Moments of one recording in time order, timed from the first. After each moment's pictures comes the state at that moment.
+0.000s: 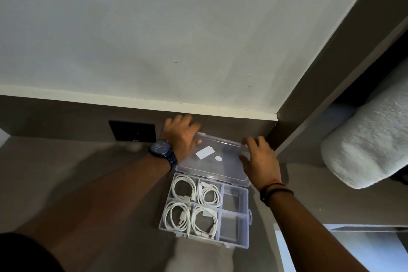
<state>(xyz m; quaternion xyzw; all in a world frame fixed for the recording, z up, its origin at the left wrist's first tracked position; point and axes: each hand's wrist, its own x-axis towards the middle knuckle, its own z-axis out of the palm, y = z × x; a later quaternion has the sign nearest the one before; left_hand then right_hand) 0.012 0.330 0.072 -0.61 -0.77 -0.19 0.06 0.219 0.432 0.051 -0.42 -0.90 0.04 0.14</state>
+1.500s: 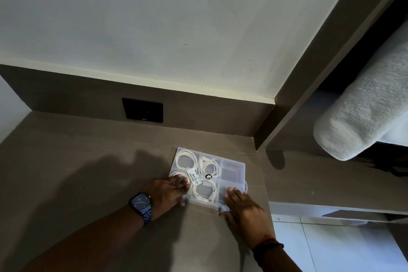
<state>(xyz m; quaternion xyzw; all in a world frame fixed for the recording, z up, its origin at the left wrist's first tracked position) 0.073 0.182 -0.021 -0.76 -0.63 -0.13 0.03 0.318 0.299 -0.023 -0.25 -0.96 0.04 0.10</state>
